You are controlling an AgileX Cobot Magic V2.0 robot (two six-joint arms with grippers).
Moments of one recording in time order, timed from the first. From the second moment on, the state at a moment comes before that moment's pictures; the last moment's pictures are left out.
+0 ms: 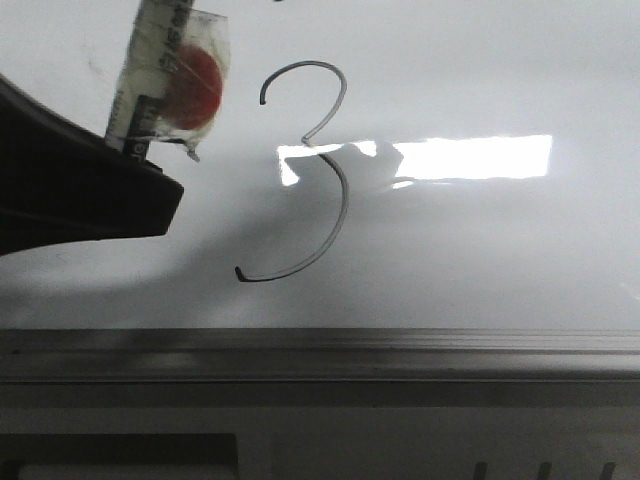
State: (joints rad) left arm -0.93 0.97 -0.41 -0.19 -0.05 0.23; right arm 0.97 1.20 -1.02 0.02 0.45 -0.05
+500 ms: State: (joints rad) left arm -0.84 0.99 -0.41 -0.90 -0.02 0.23; right arm 0.89 1.10 -1.02 0.01 0.44 -0.05
